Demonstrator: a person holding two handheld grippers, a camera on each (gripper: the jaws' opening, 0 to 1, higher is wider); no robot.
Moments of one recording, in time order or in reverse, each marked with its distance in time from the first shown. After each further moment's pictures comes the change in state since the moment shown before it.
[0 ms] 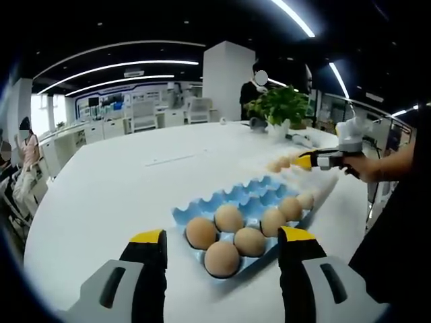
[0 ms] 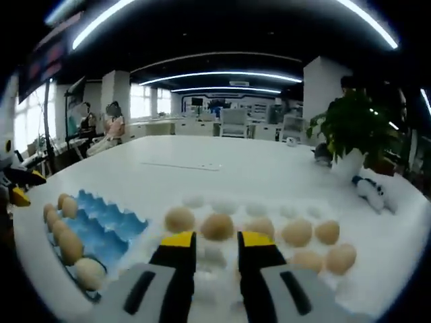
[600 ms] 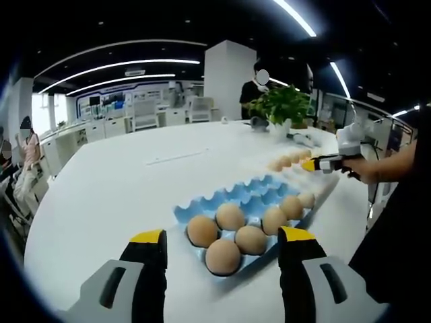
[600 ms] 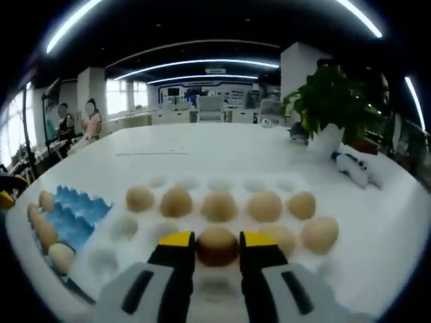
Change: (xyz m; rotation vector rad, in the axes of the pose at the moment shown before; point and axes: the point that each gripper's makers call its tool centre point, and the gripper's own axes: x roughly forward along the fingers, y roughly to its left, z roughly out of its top) left arm -0.001 0.002 -0.002 -0.005 0.006 0.006; right arm 0.002 -0.028 -0.033 0.088 0.084 -0.066
